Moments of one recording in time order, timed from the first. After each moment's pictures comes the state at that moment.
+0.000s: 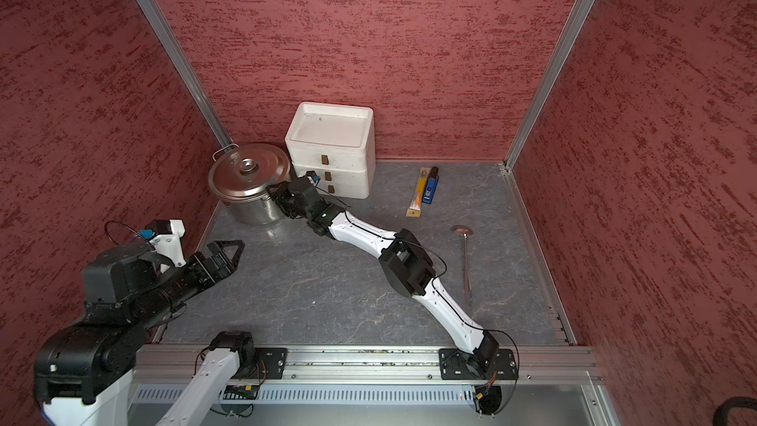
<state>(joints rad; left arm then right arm) -0.02 0.63 1.39 -1.35 0.17 -0.56 0.92 2.51 2.25 0.10 -0.08 1.48</state>
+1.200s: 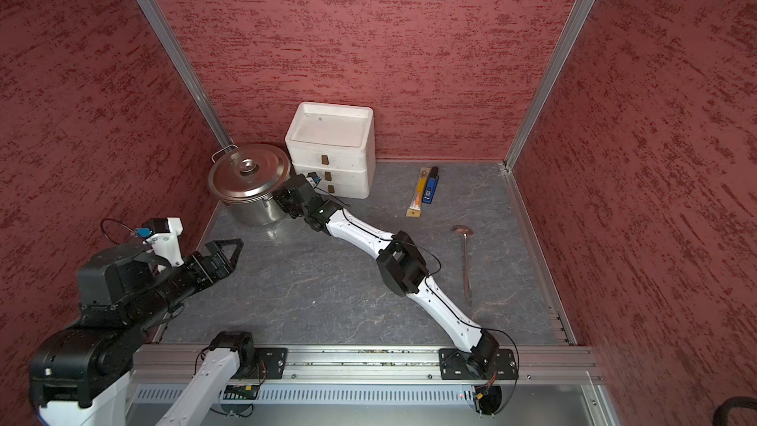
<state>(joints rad) -0.02 0.64 1.42 -1.34 0.17 -0.53 0.89 2.60 2.43 -0.13 -0.07 1.48</state>
